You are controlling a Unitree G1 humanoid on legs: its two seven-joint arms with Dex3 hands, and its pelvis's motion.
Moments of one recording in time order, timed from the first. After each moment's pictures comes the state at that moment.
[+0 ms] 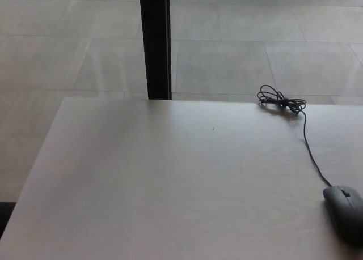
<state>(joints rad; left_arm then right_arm) 0.07 0.68 0.85 1.26 -0.52 -0.08 -0.15 -0.40 -0.80 0.07 0.32 -0.63 -0.12 -0.09</state>
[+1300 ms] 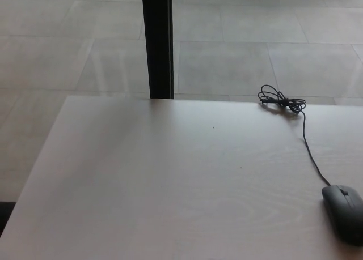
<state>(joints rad) 0.06 0.68 0.84 1.27 -0.52 -0.08 -0.15 -0.12 -0.53 -0.77 0.29 -0.19 0.07 -0.01</state>
